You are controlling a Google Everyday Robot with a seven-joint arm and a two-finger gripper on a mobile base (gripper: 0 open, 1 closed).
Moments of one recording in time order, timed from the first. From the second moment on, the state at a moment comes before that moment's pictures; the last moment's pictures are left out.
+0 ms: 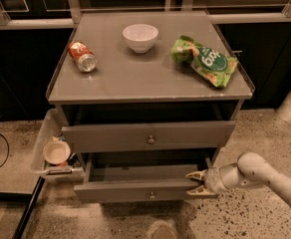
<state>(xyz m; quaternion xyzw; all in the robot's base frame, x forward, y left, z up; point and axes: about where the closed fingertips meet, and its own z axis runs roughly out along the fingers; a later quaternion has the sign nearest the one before) 0.519 -0.212 0.397 -0.70 0.59 0.20 0.35</state>
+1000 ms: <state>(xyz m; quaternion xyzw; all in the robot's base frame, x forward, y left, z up) 0.496 -0.217 0.401 -0.71 0.58 0.21 0.35</state>
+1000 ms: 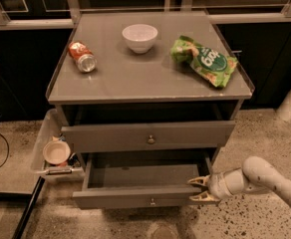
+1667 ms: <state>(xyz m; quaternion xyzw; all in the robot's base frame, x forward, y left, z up) 0.483 -0.220 0.403 -0.71 0.58 0.21 0.35</state>
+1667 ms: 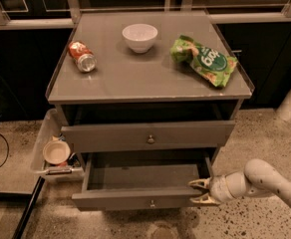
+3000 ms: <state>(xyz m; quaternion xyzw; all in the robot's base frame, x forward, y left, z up) 0.439 -0.236 0.397 -0.71 0.58 0.23 0.33</state>
